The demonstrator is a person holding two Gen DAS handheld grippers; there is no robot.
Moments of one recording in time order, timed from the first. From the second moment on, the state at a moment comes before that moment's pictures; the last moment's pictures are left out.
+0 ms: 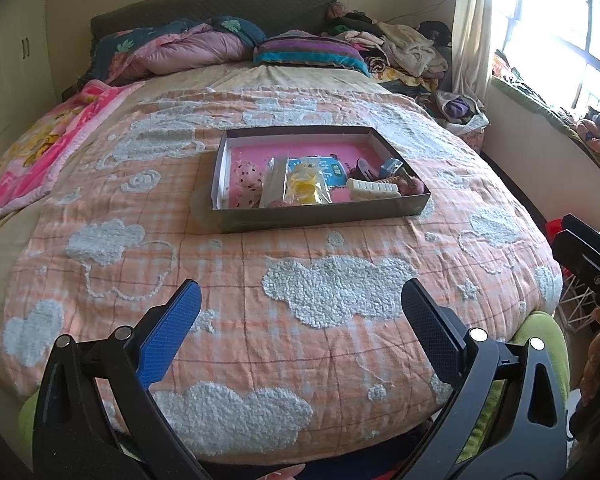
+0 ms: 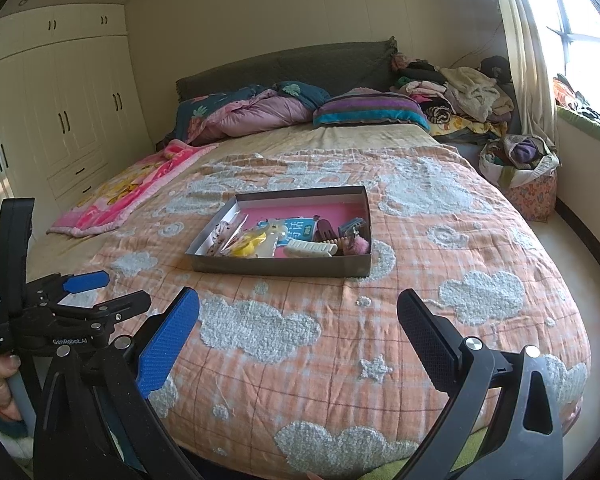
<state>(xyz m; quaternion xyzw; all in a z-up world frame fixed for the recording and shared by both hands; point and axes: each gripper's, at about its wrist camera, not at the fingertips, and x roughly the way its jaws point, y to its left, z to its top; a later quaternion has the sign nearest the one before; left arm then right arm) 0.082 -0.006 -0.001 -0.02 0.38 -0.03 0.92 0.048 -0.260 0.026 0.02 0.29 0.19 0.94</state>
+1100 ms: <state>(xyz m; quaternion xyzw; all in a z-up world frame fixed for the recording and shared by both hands) 0.082 -0.008 -0.003 -0.02 0.39 -0.03 0.92 0.049 -0.258 0.029 0.02 0.29 0.19 0.94</state>
